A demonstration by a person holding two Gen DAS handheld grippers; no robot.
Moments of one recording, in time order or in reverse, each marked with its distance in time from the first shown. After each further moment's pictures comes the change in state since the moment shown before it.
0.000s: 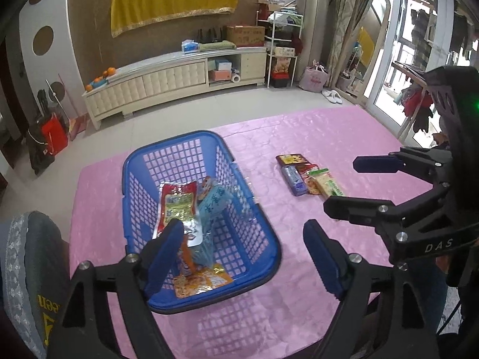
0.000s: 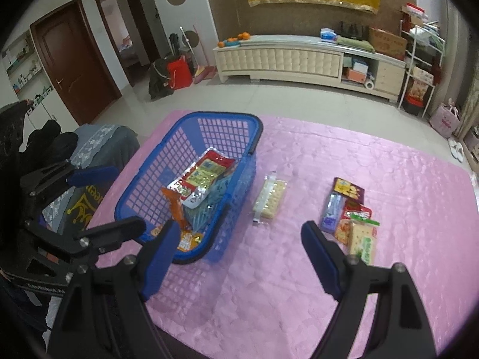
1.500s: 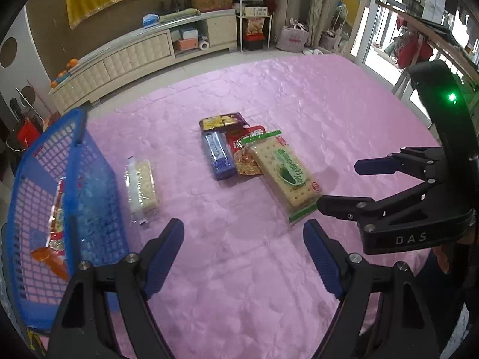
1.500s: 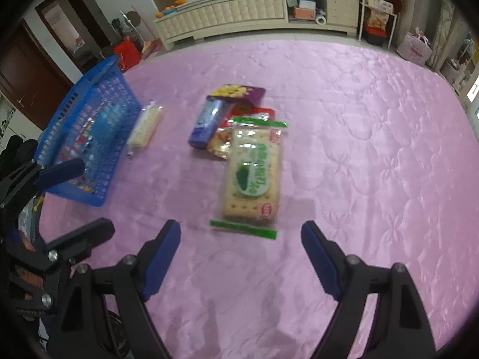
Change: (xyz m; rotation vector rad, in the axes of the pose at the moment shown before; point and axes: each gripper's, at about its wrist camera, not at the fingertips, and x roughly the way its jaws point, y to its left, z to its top) left arm 0.148 -0.141 -0.004 0.083 0.166 -0.016; right arm 0.063 -0.175 -0.095 0.207 0.201 -0.073
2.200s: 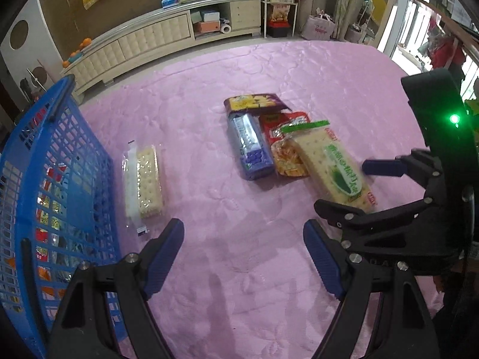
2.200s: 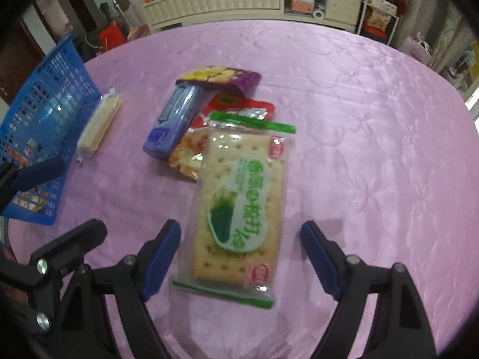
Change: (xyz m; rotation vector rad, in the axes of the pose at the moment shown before) left arm 0.058 0.033 0.007 -0.069 0.065 0.071; right arm 0.076 0.009 0.024 -0.084 0.030 -0.118
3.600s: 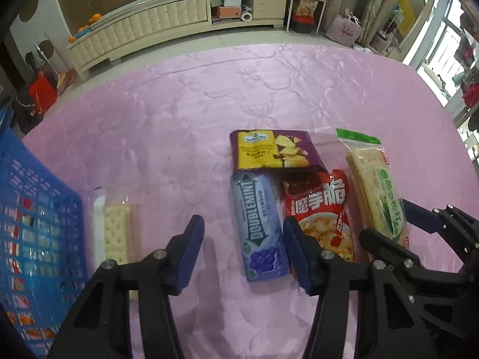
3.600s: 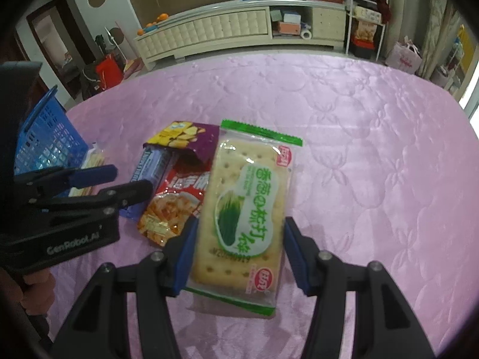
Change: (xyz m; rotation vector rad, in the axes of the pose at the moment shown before) left arm 0.063 0.004 0.081 -0.115 0.067 0.010; right arm -0.009 -0.042 0.027 0.118 -0.134 0.050
